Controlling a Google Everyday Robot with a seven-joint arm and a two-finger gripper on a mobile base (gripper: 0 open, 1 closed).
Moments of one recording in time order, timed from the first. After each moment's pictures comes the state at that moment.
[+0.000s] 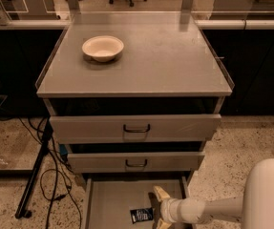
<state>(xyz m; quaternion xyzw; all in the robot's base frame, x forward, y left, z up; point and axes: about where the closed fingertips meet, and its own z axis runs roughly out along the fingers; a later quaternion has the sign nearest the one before) 0.465 -0.092 0.227 -0.71 0.63 0.06 0.31</state>
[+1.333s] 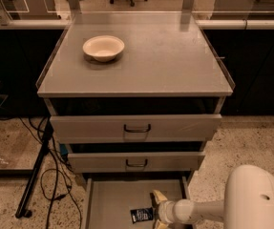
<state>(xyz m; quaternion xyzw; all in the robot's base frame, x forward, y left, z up) 0.480 -0.094 0.146 -0.69 0.65 0.07 0.30</state>
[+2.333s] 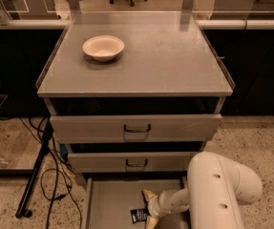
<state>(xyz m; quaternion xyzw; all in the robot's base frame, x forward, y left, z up) 0.498 -0.050 0.099 -0.71 0.65 0.10 0.23</state>
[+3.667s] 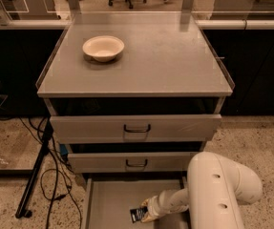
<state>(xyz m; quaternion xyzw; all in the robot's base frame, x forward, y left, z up) 0.498 -0.050 0.099 -0.71 0.65 0.10 0.23</state>
